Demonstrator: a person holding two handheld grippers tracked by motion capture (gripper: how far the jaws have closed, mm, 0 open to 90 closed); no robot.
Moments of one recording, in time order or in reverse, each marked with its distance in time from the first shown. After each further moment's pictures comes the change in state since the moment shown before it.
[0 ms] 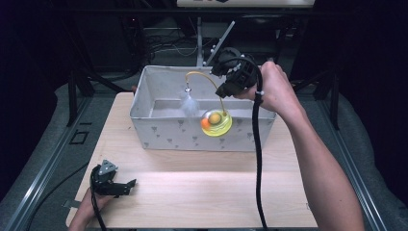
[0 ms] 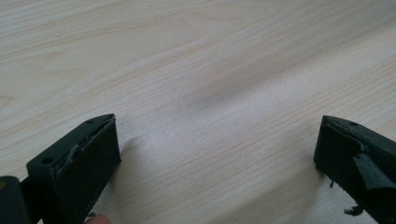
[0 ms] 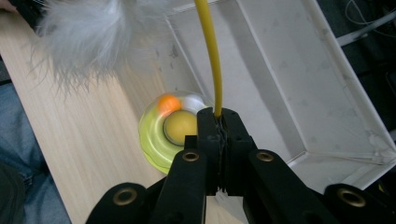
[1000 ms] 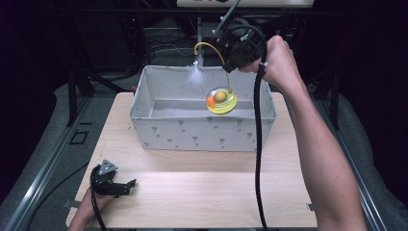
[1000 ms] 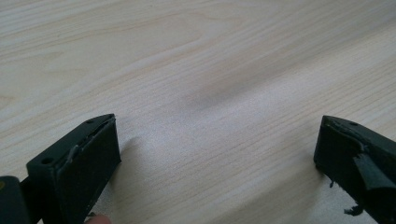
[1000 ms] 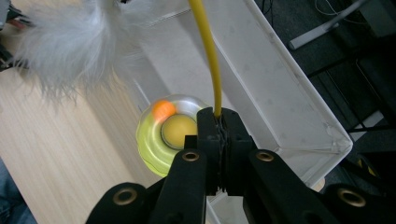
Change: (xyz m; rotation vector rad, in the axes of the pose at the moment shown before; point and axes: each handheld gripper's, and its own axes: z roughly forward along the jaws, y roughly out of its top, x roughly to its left) left arm 0.000 0.000 0.000 0.000 -0.001 0.000; right arm -0.053 0.013 -0.009 -0.019 -0.060 0.121
